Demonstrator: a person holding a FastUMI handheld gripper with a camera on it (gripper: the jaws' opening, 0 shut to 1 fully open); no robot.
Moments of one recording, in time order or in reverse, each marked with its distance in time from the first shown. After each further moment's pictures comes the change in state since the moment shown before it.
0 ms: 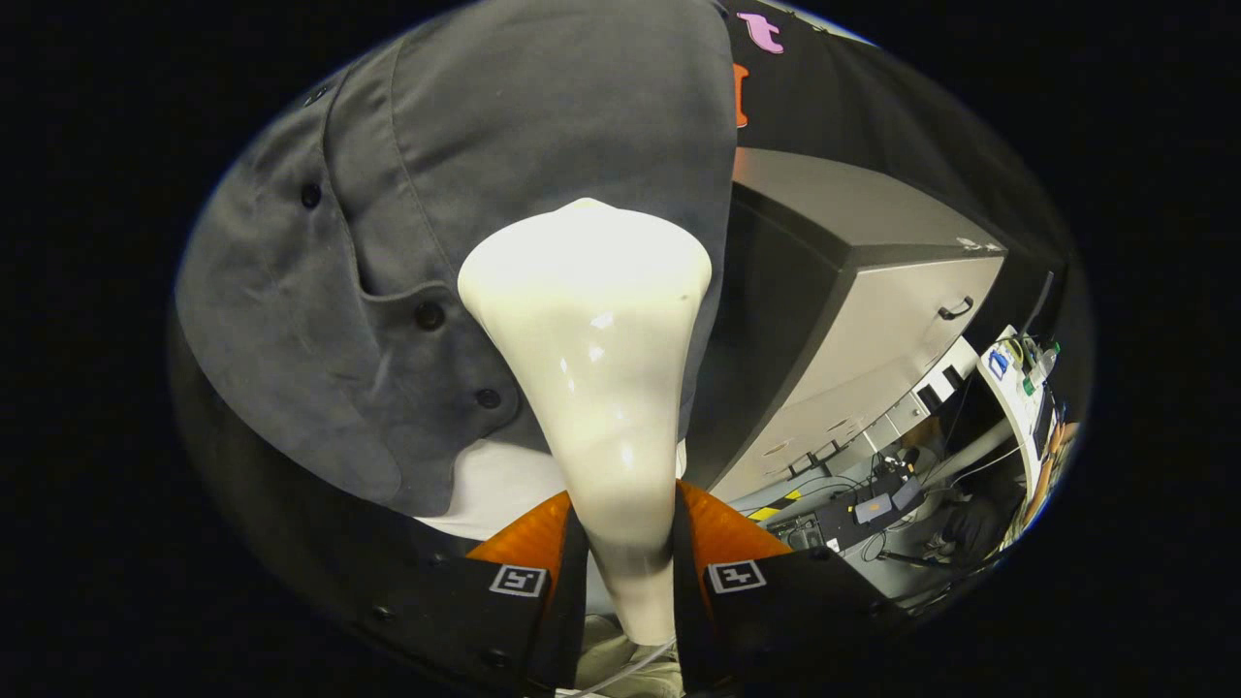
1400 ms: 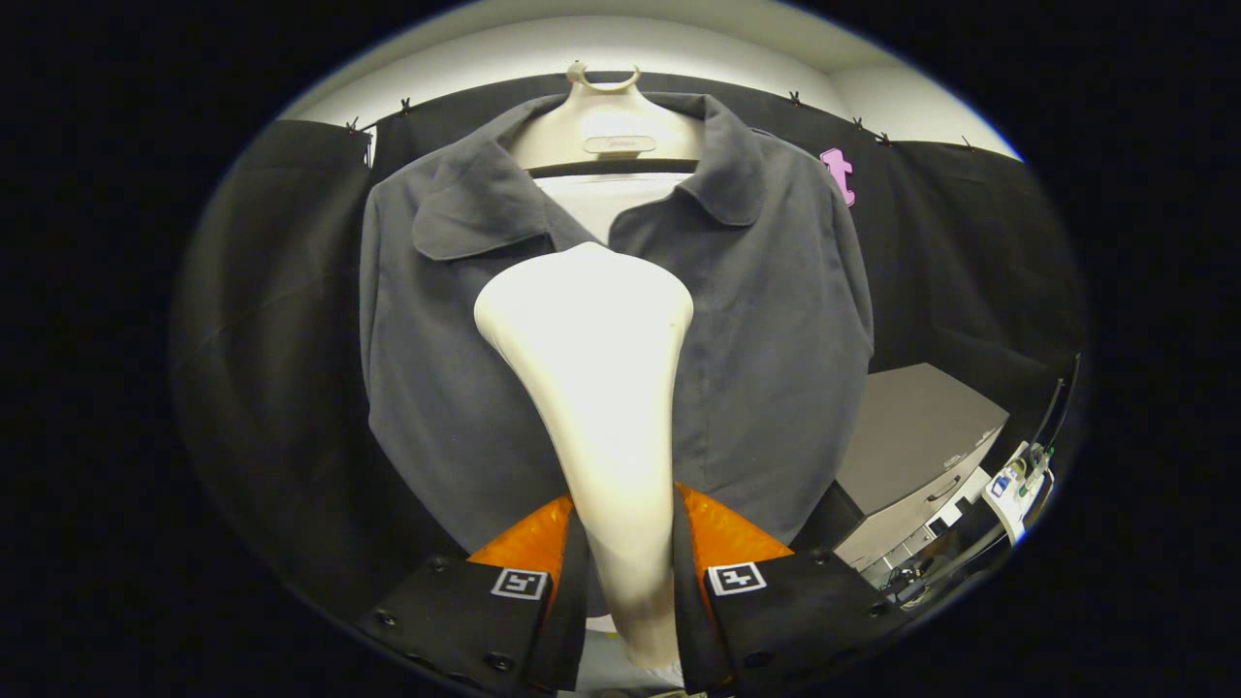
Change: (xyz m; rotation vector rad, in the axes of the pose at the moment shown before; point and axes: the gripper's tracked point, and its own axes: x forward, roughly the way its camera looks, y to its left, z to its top) arm -0.190 0.198 0.165 -0.136 -0.442 0.167
